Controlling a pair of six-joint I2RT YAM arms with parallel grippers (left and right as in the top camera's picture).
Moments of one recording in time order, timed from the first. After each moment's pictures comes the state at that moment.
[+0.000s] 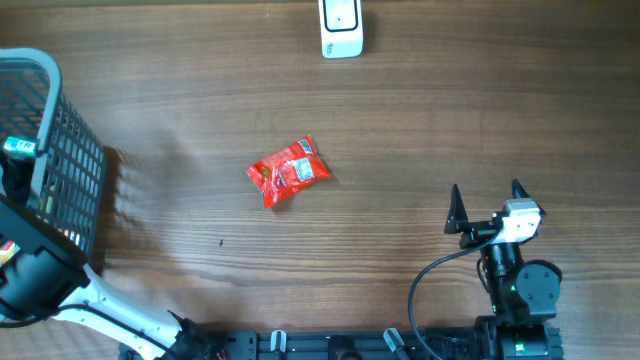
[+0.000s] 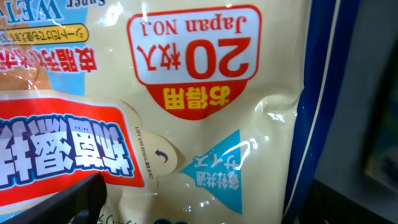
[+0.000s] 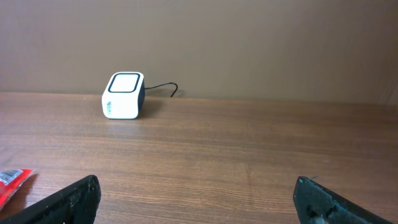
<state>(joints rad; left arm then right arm) 0.80 2.06 1.55 -0.86 -0.19 -0.58 0.02 0.05 0.01 0.00 -0.05 -0.01</state>
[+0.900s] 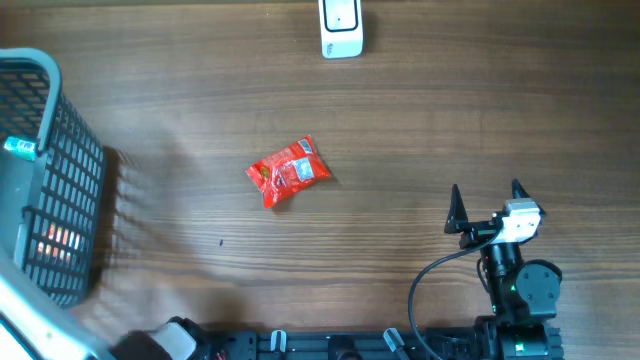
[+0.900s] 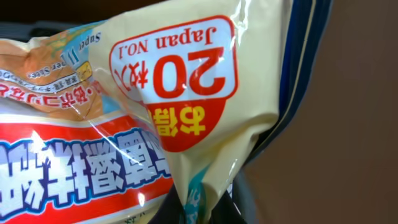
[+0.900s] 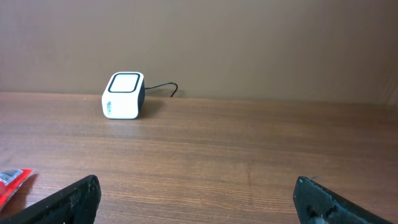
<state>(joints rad) 0.80 1.38 1.62 -0.68 0.18 -0.64 0.02 0.05 0.01 0.00 -0.05 -0.01</state>
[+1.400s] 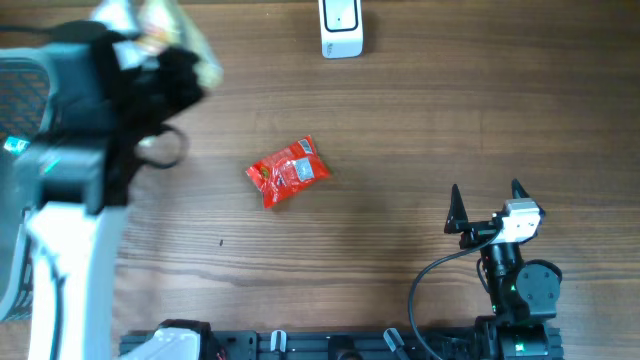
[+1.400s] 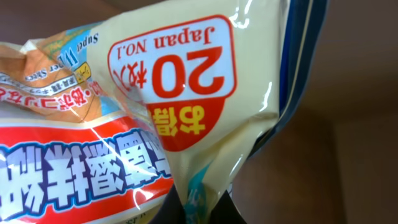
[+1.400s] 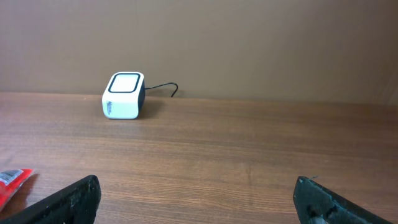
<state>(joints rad) -0.12 1.33 1.62 -0.93 0.19 -0.60 0.02 0.05 0.01 0.00 -0.05 -0.01</state>
